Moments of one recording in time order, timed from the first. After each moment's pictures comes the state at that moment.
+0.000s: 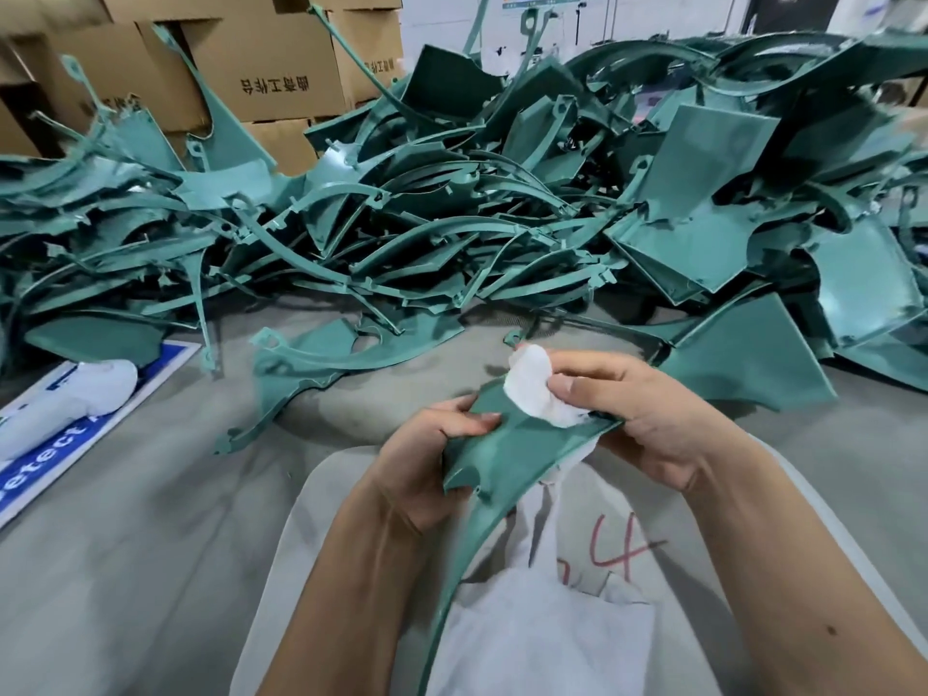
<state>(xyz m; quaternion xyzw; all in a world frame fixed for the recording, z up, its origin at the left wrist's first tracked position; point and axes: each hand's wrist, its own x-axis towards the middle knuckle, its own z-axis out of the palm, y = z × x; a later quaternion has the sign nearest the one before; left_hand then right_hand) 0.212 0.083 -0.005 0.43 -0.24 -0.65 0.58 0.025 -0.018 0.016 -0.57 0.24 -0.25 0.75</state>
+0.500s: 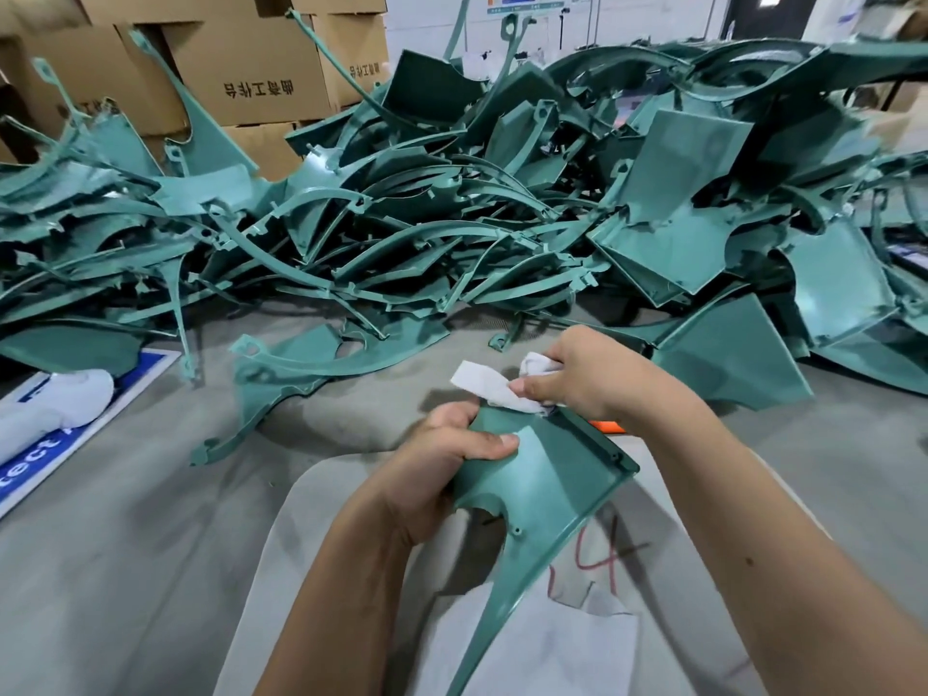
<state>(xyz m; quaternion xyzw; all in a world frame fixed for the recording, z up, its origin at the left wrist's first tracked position) 0.199 0.083 0.000 0.50 -0.35 -0.60 0.52 0.054 -0.047 0.039 -0.82 0.46 -0.10 0.32</state>
